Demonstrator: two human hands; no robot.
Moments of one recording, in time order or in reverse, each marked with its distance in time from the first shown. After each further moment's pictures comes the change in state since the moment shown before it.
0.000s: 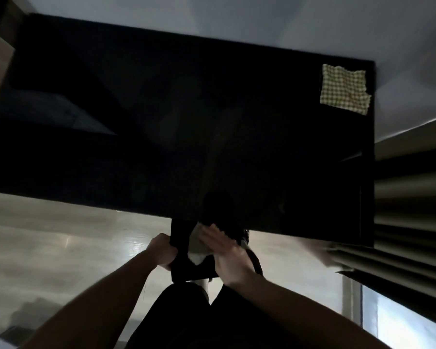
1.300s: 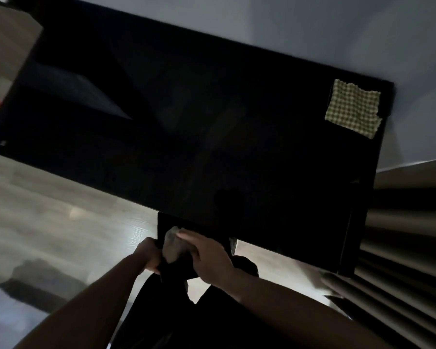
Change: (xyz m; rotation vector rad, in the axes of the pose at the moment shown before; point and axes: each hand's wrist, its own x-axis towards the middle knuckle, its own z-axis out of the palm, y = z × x) left_hand -0.019 0.008 0.059 -0.254 0.072 -0.179; right_hand 0.006 0.011 -0.054 0.313 -0.232 0.019
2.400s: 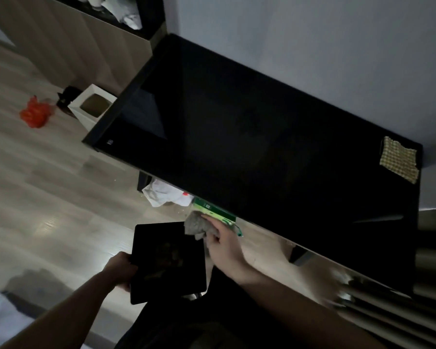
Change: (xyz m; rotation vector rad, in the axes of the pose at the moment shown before) left_hand 0.037 -0.227 -0.264 -0.051 0.064 0.096; right_hand 0.113 -0.204 0.163 0.029 0.258 0.235
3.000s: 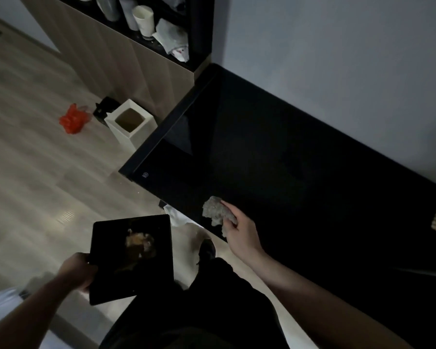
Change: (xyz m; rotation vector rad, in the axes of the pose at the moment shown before) left_hand 0.058 -0.039 -0.178 0.036 0.305 -0.121; right_hand 0.144 -0.101 -0.002 0.112 -0.079 -0.022
